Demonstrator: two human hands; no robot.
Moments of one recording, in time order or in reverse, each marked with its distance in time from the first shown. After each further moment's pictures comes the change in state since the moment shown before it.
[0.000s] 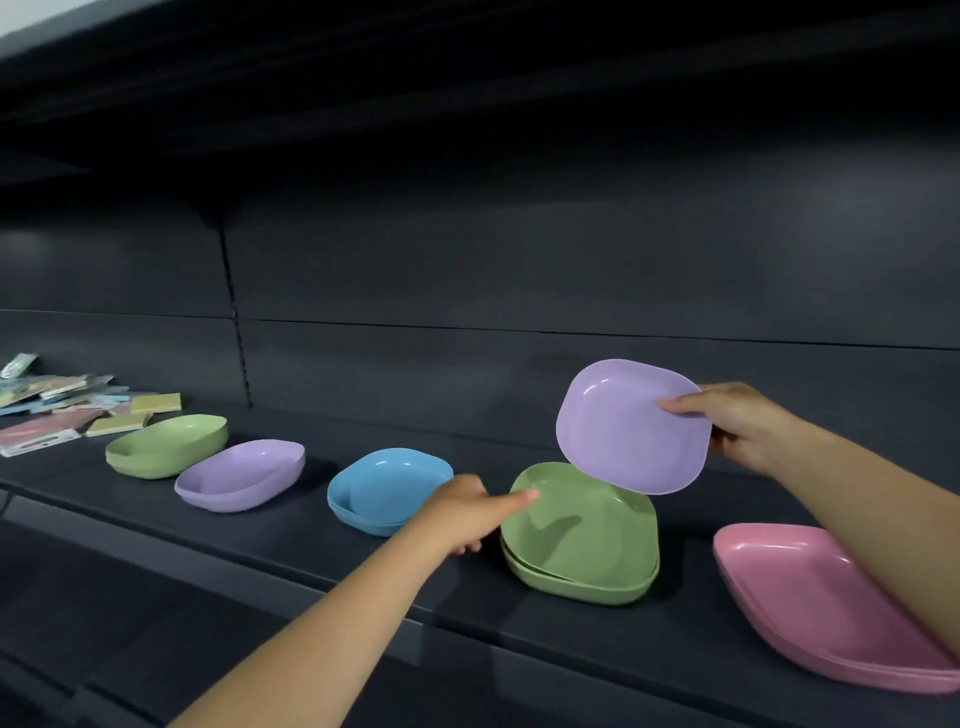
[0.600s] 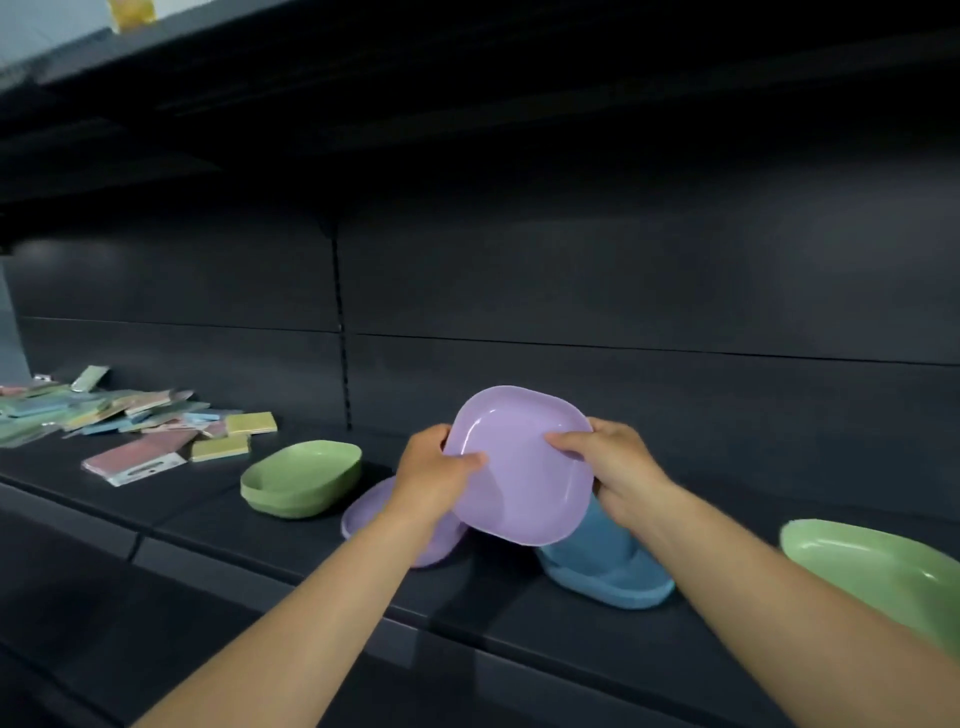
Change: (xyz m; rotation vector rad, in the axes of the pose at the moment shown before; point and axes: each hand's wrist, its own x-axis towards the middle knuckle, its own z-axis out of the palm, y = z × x) left_hand 0.054 -0.146 -0.197 -0.564 0.312 0.157; right_hand -0.008 -0.004 0.346 0.161 -0.081 -0.042
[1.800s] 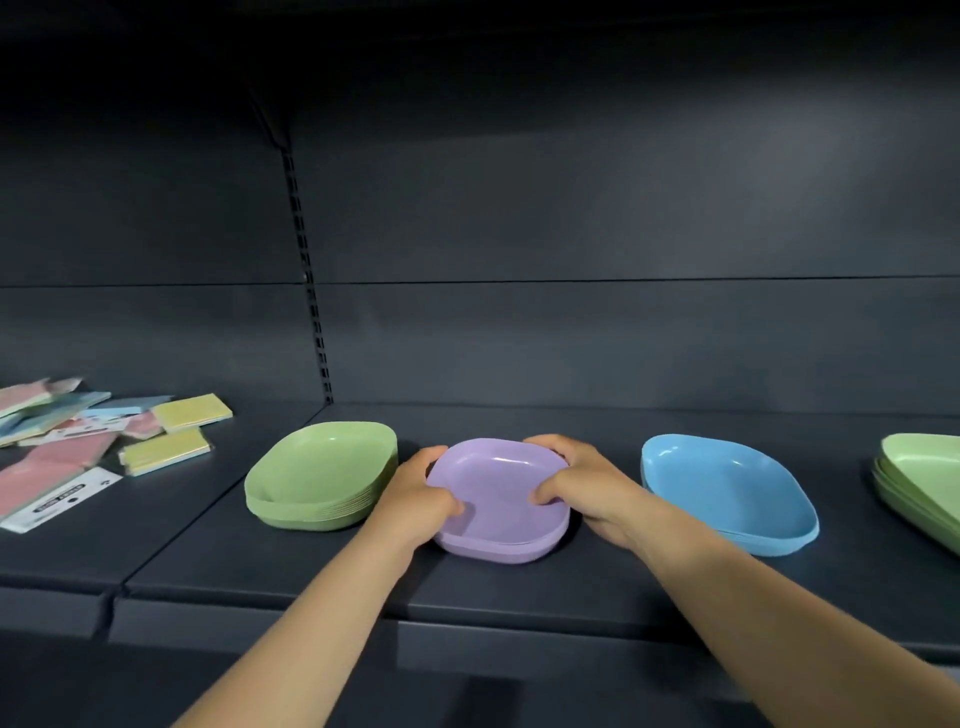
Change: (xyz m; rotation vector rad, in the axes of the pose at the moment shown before) left_hand 0.083 -0.108 -0.095 0.188 -0.399 -0.111; right_hand 0.025 0.086 0.114 -0.388 -0.044 0.120
